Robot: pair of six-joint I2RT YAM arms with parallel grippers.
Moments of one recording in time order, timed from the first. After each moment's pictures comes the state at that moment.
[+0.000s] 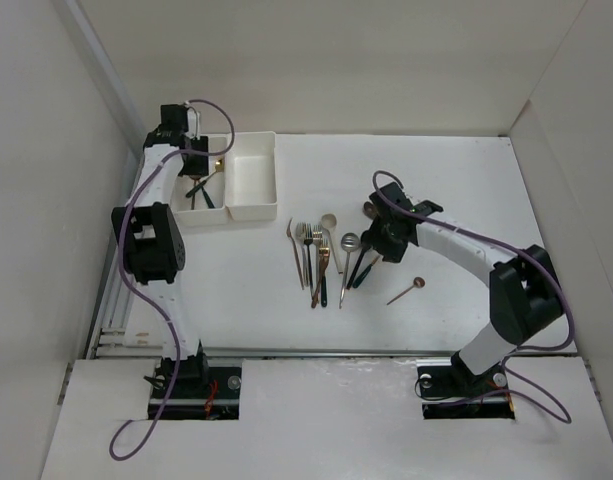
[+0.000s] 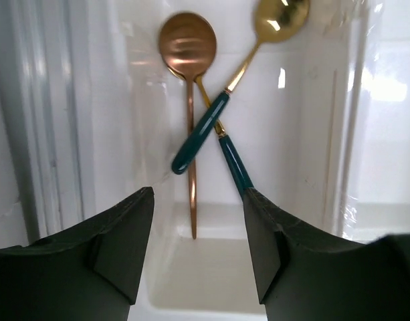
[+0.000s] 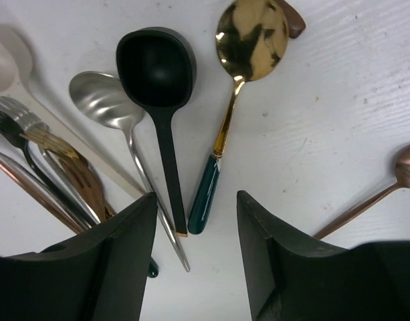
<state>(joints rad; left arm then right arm) 0.06 2.09 1.89 -0.72 -0.06 0.08 0.52 1.61 1.14 -0.69 0.16 0.94</state>
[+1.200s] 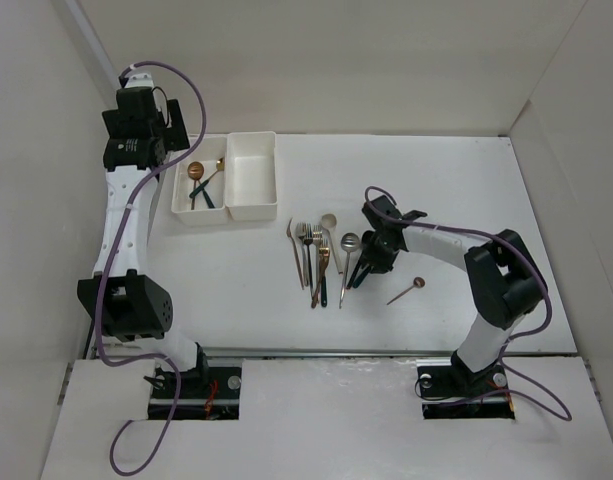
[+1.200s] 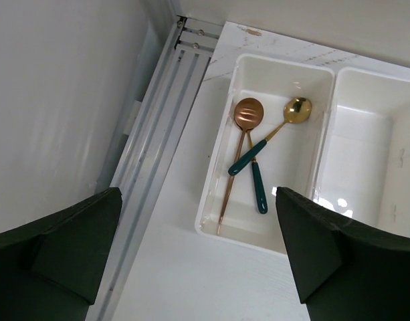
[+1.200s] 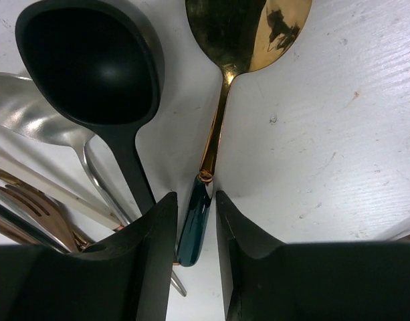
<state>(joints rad) 0.06 1.60 1.75 -0.66 -0.27 -0.07 0.53 1.74 1.06 -0.58 0.10 1.03</state>
